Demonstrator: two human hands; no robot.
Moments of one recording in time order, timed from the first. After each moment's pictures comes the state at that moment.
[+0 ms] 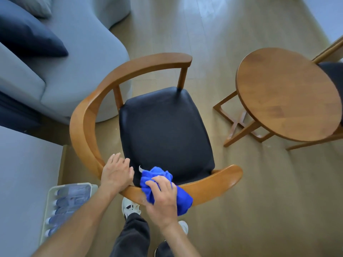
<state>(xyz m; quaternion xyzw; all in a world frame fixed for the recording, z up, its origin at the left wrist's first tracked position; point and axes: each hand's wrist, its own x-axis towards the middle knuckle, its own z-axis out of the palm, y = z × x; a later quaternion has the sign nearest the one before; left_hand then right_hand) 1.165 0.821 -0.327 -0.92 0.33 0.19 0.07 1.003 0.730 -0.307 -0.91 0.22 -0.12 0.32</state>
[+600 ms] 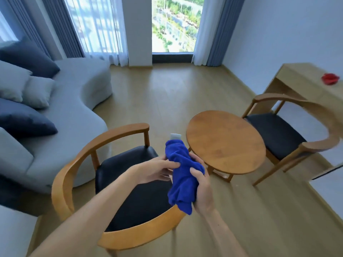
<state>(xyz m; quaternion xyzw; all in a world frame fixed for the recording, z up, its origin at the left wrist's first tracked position) 1.089 0.593 -0.043 -0.56 0.26 0.63 -0.47 0.922 0.521 -0.057 -0.51 0.24 -0.28 0.77</state>
